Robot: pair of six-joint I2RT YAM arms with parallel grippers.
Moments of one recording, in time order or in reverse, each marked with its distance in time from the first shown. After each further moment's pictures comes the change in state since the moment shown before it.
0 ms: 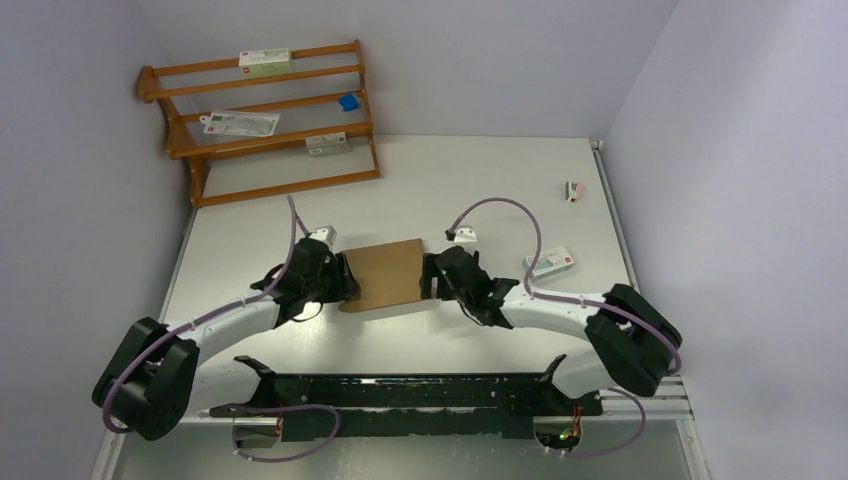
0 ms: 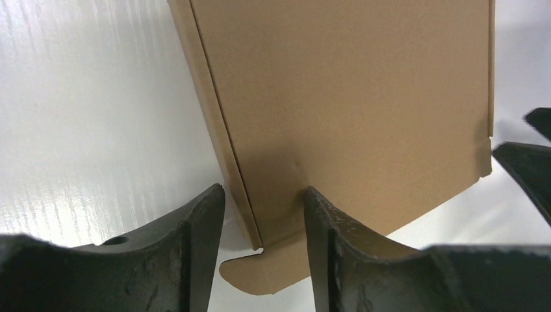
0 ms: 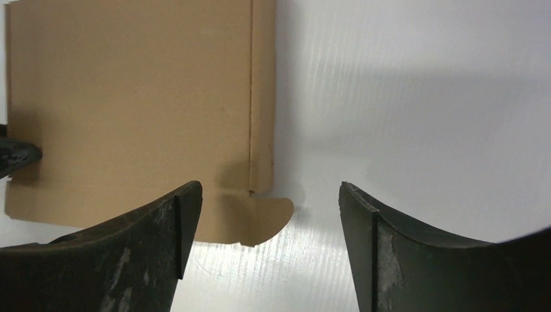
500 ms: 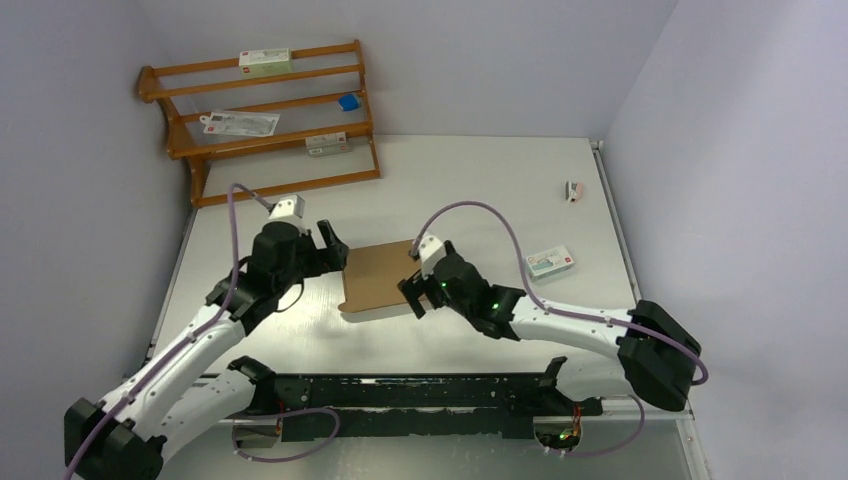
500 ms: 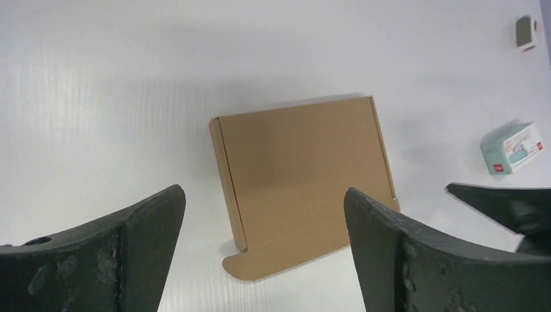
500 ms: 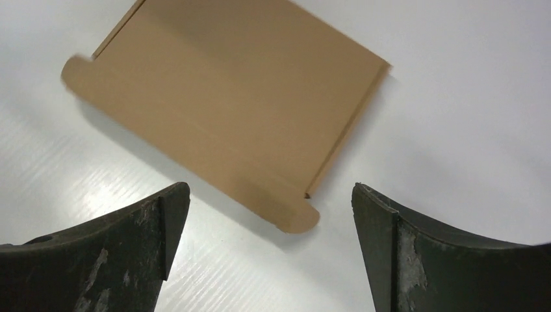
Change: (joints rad) left arm 0.008 -0.309 0.193 -0.252 -0.195 0.026; right arm 0.119 -0.182 0.013 0.009 -0.068 -0.542
